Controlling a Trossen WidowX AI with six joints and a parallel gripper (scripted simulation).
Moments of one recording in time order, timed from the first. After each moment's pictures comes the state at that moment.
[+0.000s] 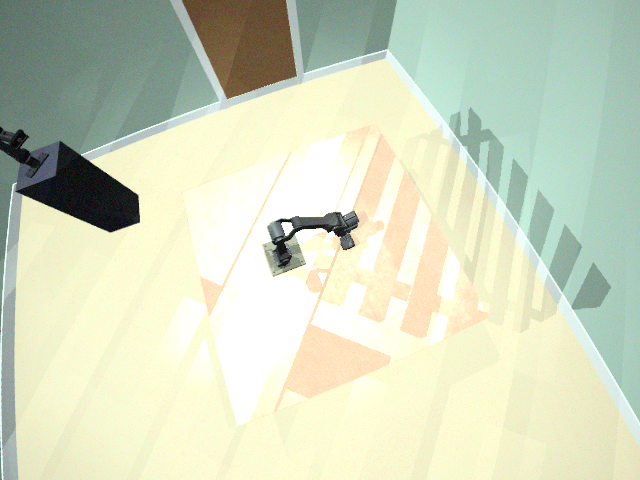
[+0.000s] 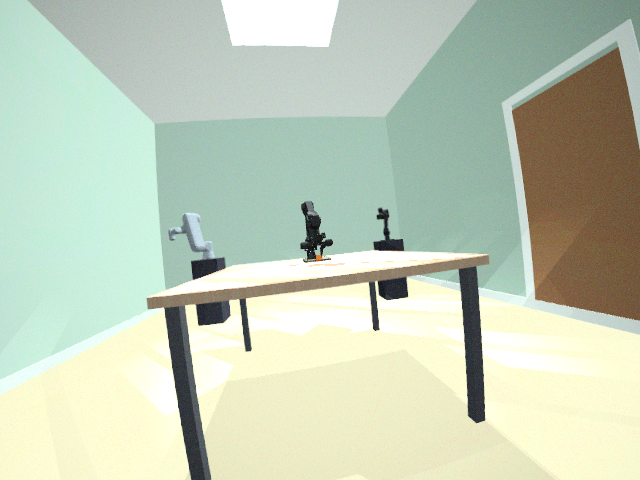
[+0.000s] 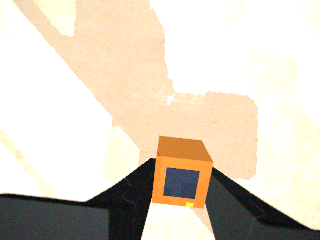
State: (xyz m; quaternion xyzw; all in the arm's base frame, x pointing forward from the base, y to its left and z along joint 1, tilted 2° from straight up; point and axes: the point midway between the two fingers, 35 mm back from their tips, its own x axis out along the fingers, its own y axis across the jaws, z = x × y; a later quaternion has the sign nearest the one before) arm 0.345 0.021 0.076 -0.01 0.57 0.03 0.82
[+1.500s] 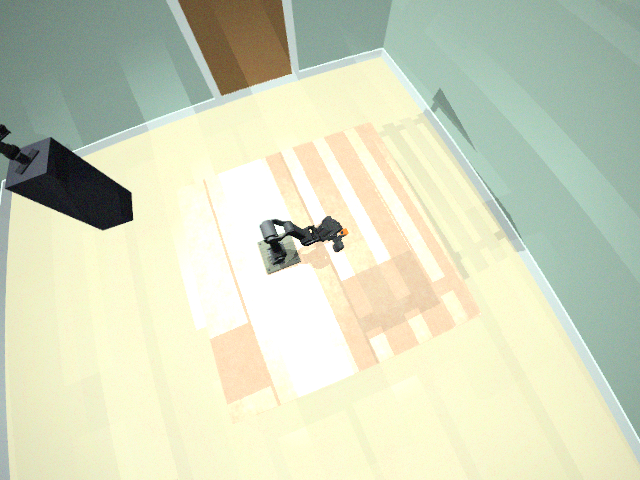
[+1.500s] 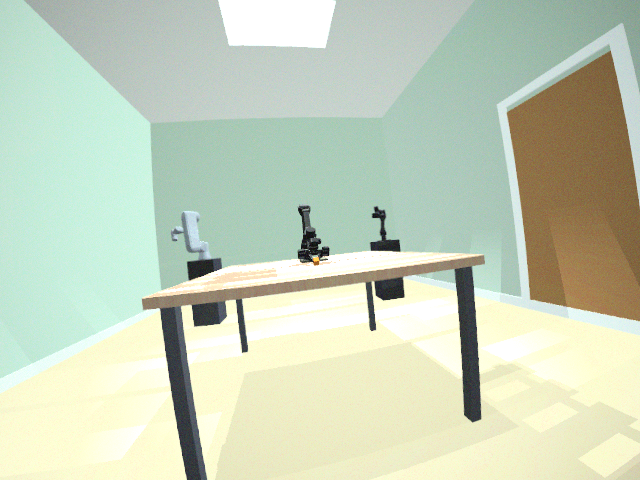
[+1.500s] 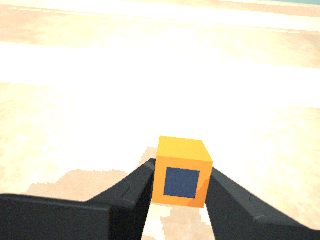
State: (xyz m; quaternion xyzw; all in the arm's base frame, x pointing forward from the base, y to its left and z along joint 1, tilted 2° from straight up) arm 0.350 0.021 0.045 0.00 0.28 0.03 0.96
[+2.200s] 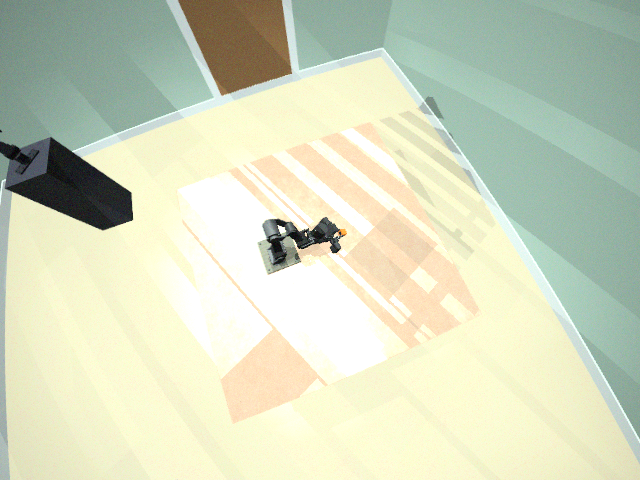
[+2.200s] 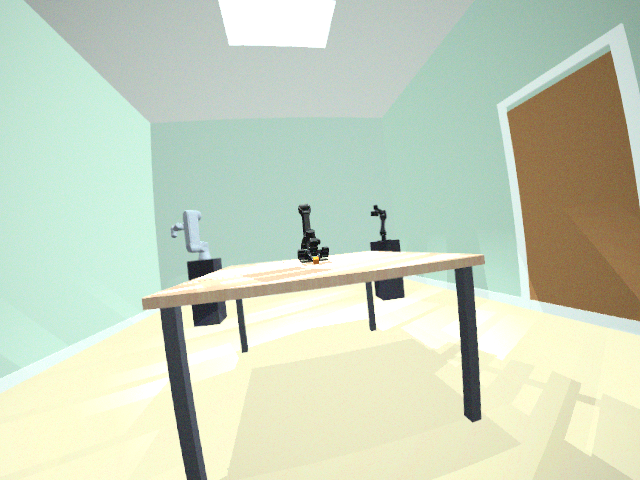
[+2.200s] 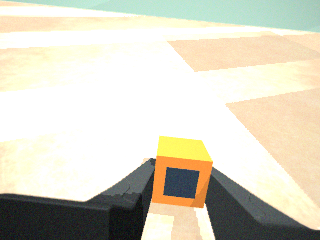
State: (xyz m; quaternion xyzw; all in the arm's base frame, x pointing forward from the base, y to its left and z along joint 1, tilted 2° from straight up) arm 0.338 0.021 0.046 0.00 0.22 0.03 0.97
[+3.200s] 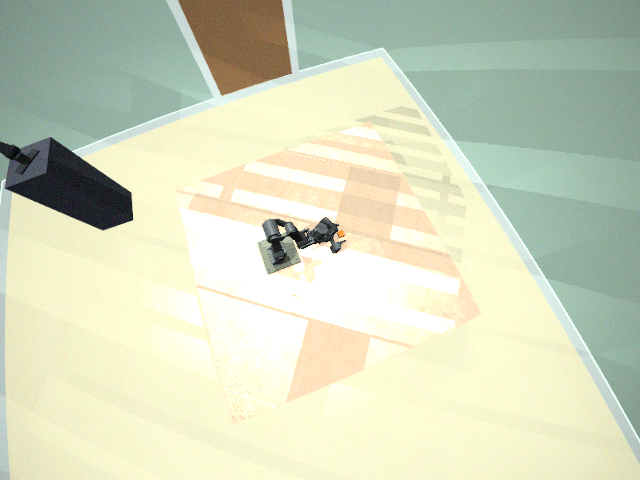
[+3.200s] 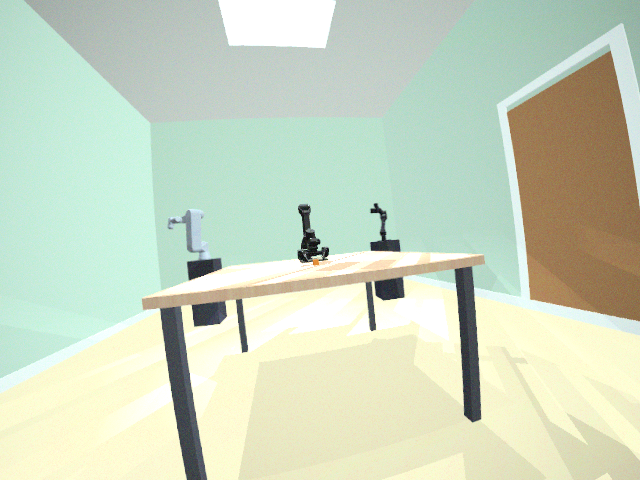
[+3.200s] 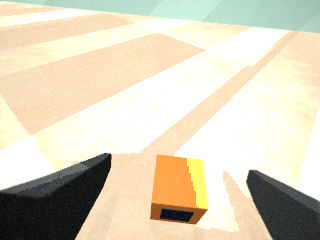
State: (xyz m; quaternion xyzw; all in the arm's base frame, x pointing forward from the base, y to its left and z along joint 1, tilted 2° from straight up) arm 0.338 0.021 0.046 0.00 0.22 0.03 0.97
